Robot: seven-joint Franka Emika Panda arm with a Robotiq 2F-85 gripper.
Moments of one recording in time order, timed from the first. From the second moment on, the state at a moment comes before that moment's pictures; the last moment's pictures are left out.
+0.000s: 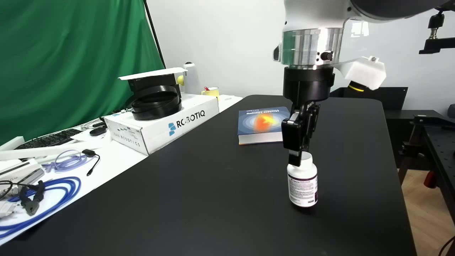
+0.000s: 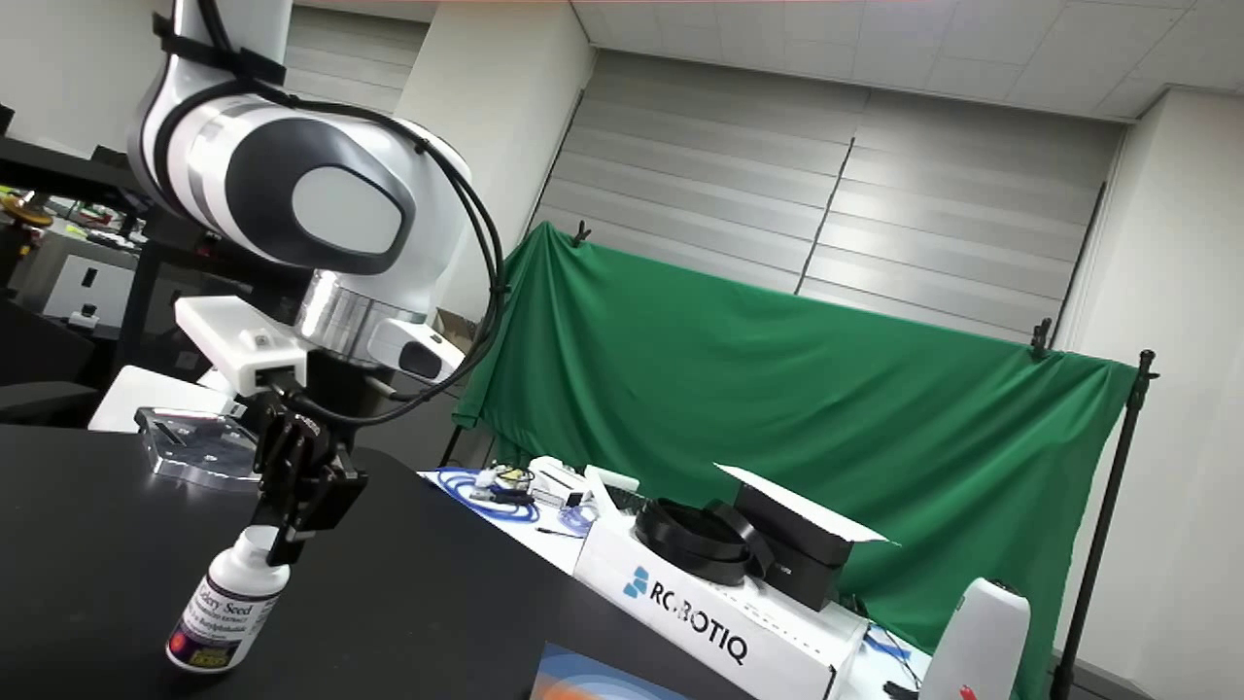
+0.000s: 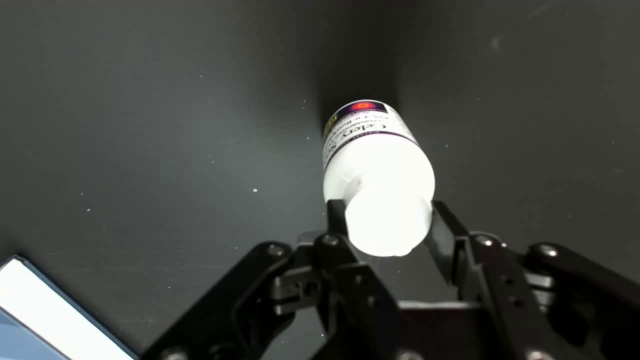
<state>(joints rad) 0.11 0.10 0.13 -2.71 0.18 2.89 0.12</state>
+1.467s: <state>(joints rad) 0.11 0.07 0.11 -2.69 0.14 2.78 0.12</state>
